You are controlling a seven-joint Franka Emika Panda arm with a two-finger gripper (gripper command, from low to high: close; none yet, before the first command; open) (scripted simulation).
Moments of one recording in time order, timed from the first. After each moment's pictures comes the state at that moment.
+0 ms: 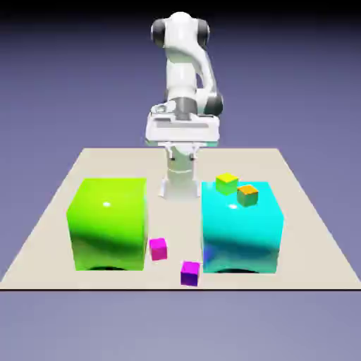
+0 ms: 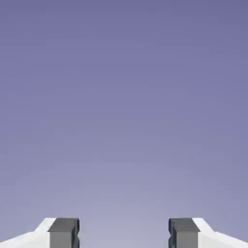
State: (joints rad) arm 0.02 -0.53 -0.01 -2.79 0.05 3.01 0.78
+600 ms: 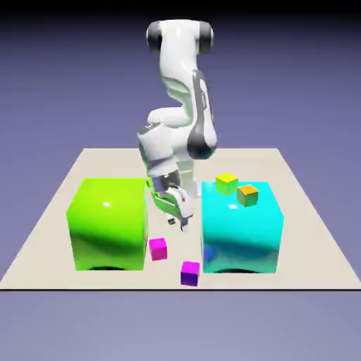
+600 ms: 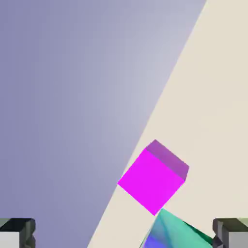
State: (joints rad) arm 0.16 0.13 -0.20 -2.44 0.77 2.60 1.41
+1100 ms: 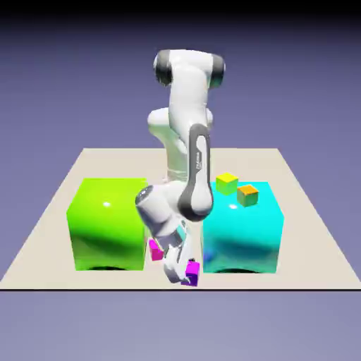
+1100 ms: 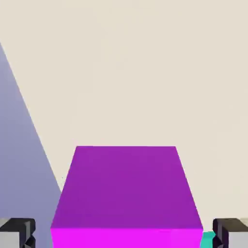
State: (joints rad) arm 0.20 0.53 -0.19 -2.24 1.19 2.53 1.51
